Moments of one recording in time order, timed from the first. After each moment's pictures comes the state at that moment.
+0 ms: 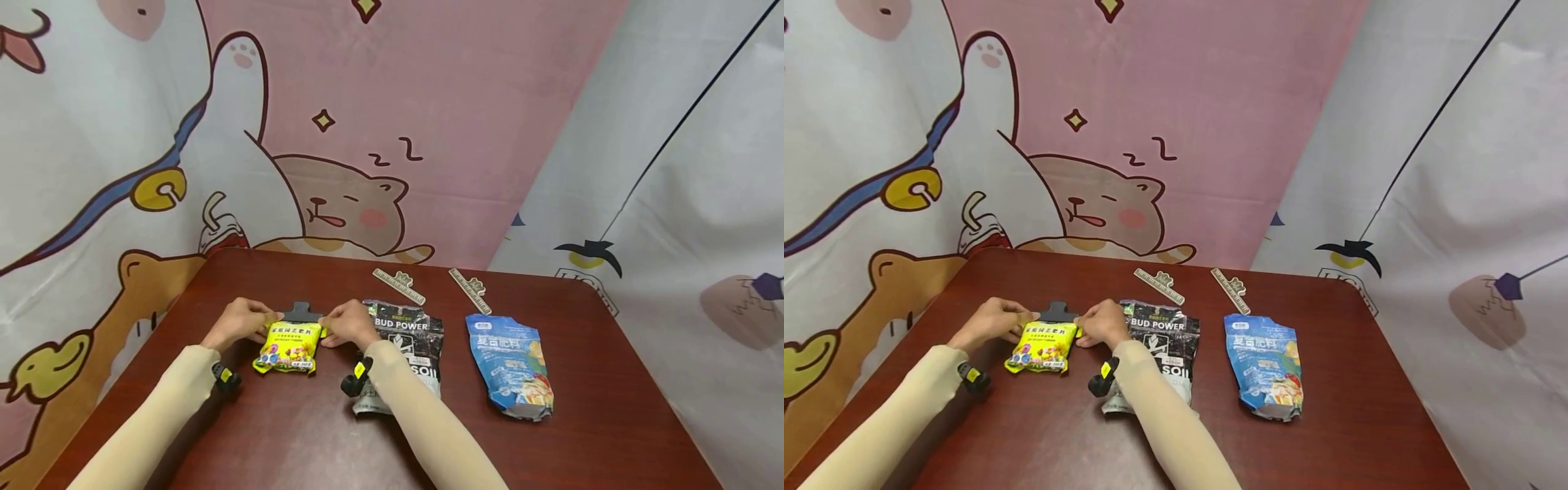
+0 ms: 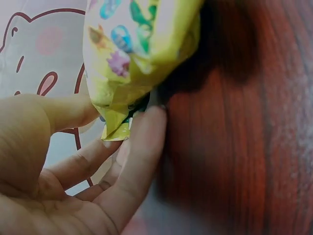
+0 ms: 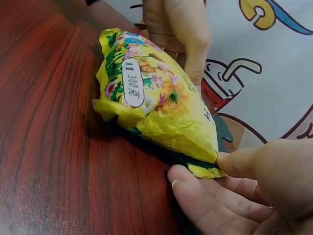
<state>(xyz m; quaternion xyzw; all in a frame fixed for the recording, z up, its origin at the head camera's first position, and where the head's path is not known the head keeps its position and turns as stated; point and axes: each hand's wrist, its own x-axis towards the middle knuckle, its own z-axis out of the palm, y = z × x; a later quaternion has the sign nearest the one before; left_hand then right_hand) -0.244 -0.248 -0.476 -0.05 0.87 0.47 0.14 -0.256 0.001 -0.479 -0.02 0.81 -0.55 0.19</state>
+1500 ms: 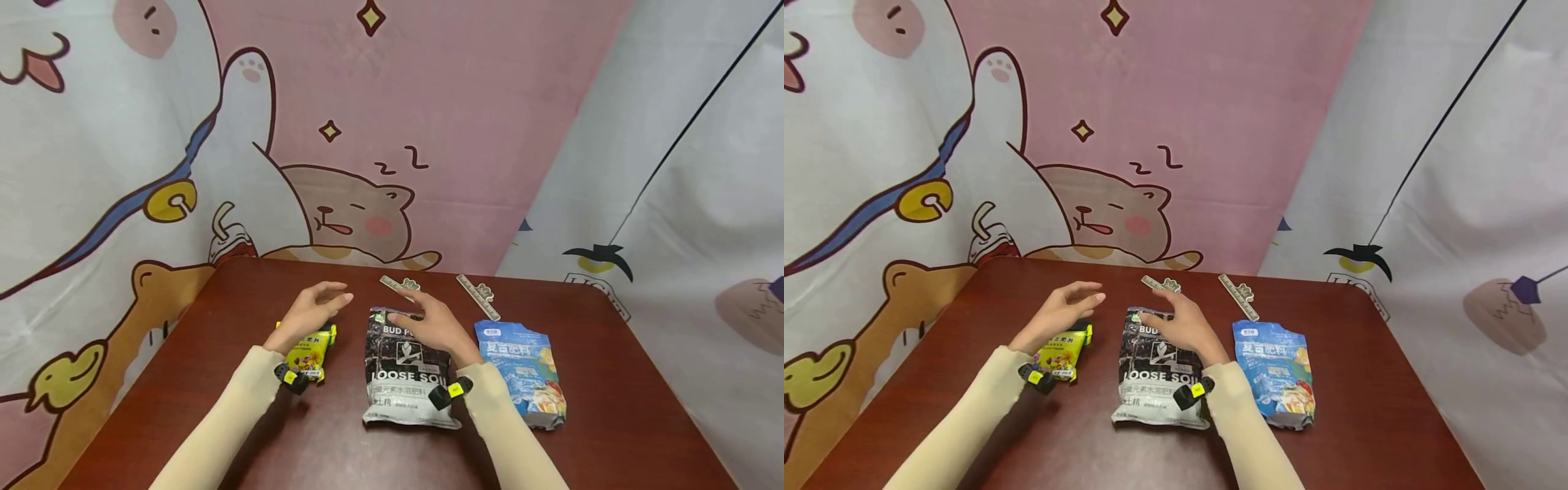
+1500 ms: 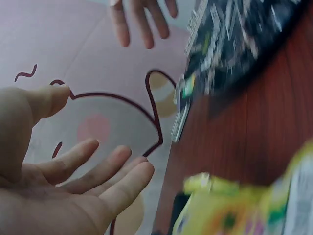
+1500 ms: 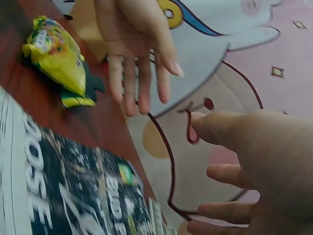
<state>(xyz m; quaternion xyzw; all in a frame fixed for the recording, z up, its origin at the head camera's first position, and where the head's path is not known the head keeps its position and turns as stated) -0.247 -0.141 -0.440 0.06 0.82 0.56 0.07 -0.235 0.137 -0.424 -0.13 0.91 -0.39 0.06</state>
